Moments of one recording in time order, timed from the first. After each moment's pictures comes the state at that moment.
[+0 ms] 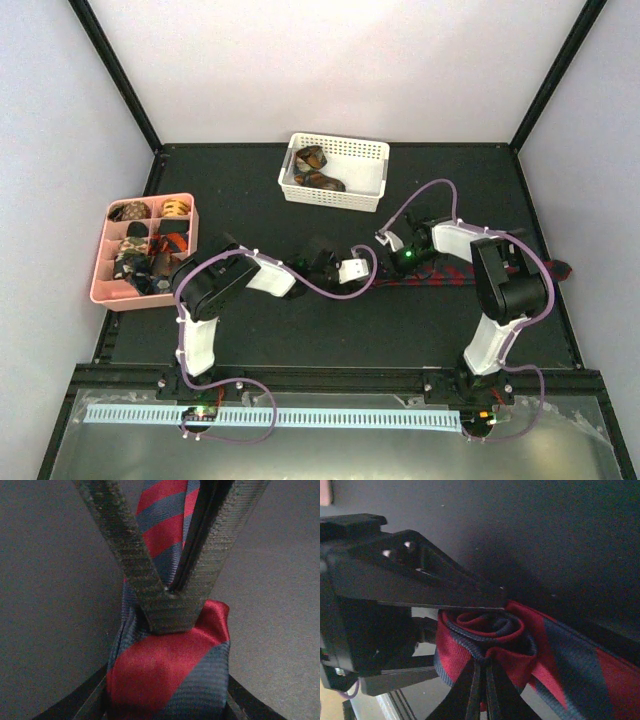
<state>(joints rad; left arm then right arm) -0.80 1.96 0.84 0.44 0.42 0.42 0.29 1.79 0.97 -0.62 -0.80 -0.02</state>
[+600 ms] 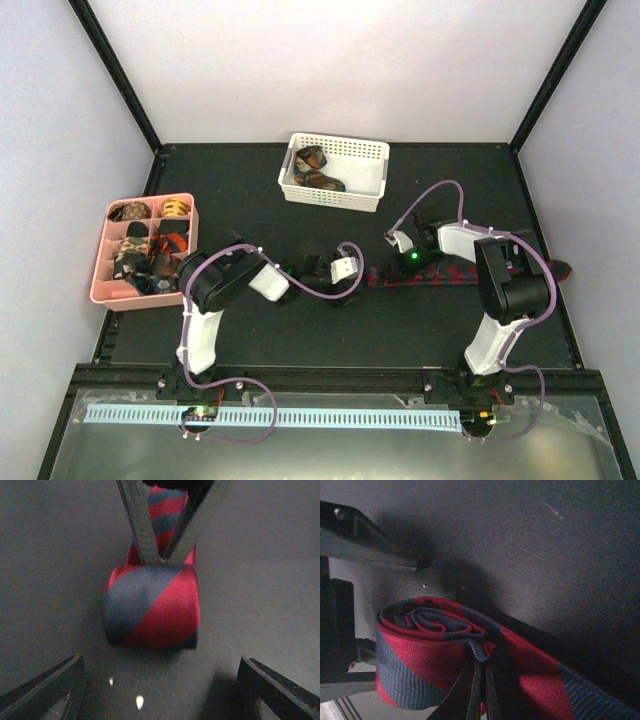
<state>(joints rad) -0.74 2.01 0.73 0.71 0.55 0.28 0.24 1.79 0.94 -0.59 -0.63 -0.06</state>
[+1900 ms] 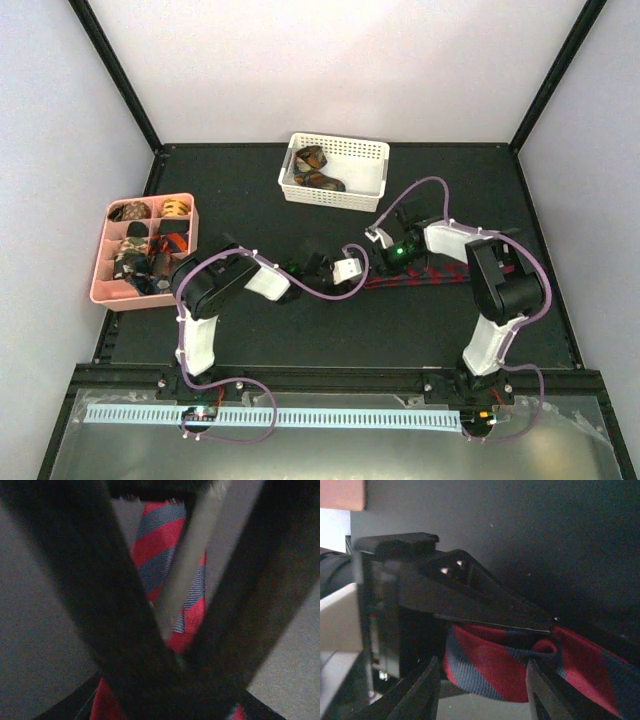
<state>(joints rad) -0.78 1.97 0.76 0.59 0.45 0.34 0.34 1.78 0.99 -0.55 -0.86 0.04</state>
